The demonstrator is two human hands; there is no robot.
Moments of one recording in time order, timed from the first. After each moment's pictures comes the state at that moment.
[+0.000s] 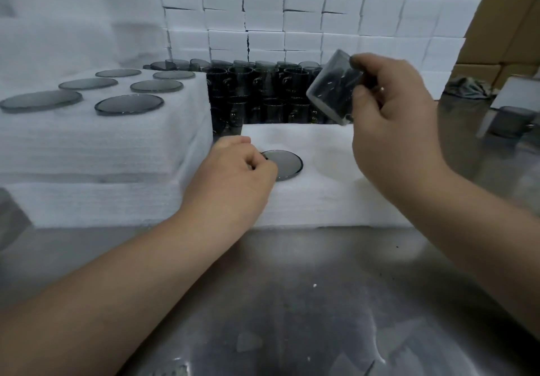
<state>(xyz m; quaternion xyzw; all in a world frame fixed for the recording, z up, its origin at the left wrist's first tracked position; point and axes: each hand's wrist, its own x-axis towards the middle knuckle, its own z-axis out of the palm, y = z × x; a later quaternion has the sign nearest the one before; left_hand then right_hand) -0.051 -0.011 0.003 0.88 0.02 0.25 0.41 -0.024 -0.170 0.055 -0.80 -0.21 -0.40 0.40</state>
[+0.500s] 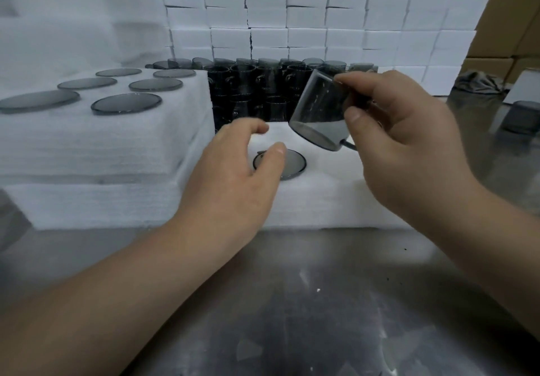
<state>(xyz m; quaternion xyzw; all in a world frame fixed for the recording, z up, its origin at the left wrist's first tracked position) -0.068 -0.017 0.015 0.87 -0.04 0.29 0.40 -0.041 -0.177 0.046 -0.79 -0.31 -0.37 0.39</state>
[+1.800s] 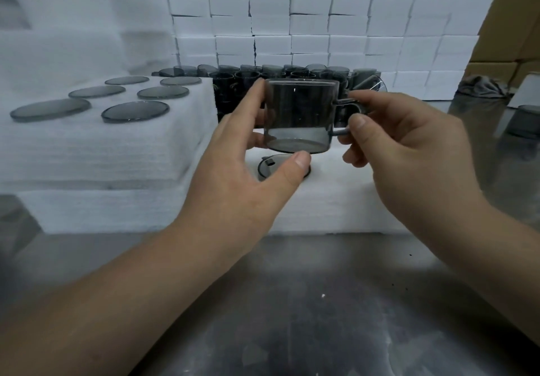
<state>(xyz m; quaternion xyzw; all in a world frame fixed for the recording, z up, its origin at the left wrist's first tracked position) -0.086 -0.020 0.026 0.80 -0.14 0.30 0.50 -0.046 -0.176 0.041 -0.74 -0.29 -0.28 0.54</state>
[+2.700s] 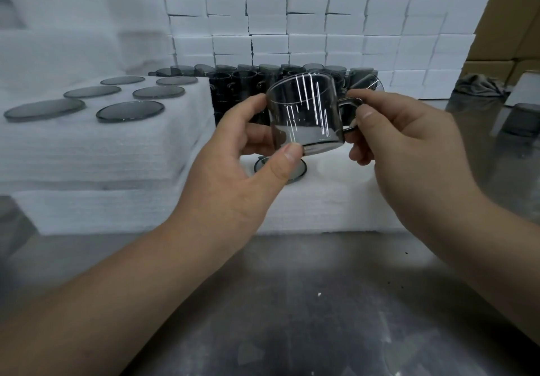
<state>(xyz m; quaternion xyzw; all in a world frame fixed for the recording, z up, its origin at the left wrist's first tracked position) -0.081 -0.017 0.024 0.77 -0.17 0.28 0.55 -0.038 -0.179 0.040 -0.72 -0.26 -0.25 0.60</state>
